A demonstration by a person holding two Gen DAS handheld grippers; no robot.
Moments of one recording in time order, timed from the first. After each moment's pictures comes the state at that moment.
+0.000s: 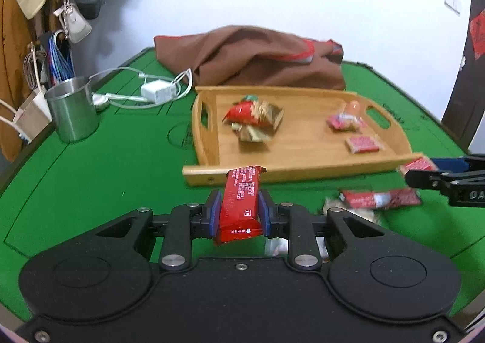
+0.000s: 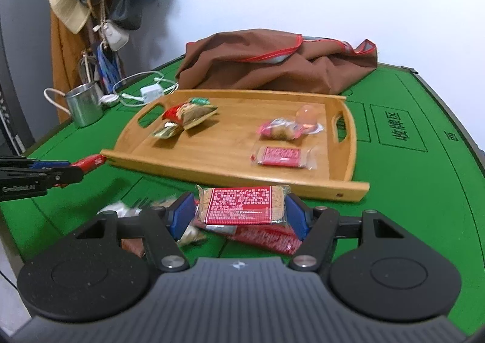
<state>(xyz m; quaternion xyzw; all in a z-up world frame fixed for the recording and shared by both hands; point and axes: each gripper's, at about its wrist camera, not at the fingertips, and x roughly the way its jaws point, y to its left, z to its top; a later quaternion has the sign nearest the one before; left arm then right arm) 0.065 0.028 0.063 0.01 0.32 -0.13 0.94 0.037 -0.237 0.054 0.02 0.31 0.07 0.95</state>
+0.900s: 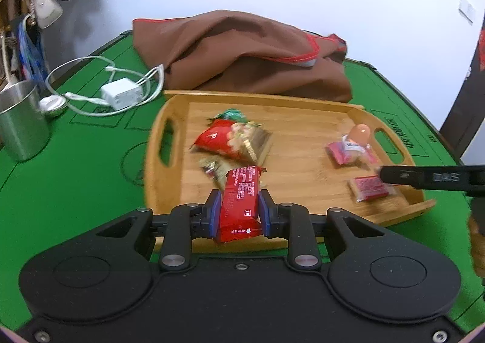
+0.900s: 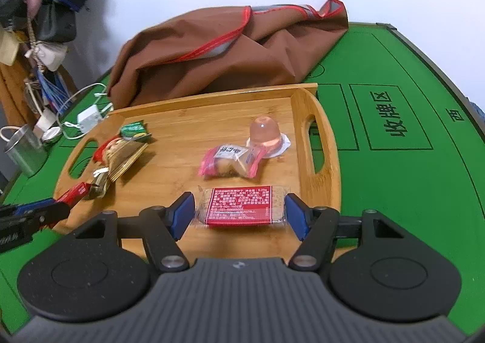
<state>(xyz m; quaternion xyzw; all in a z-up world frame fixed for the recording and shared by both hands) 0.174 -0.020 0.056 -0.02 0.36 -0.14 0.92 0.166 -0.275 0.044 0.10 0.38 0.00 0.92</state>
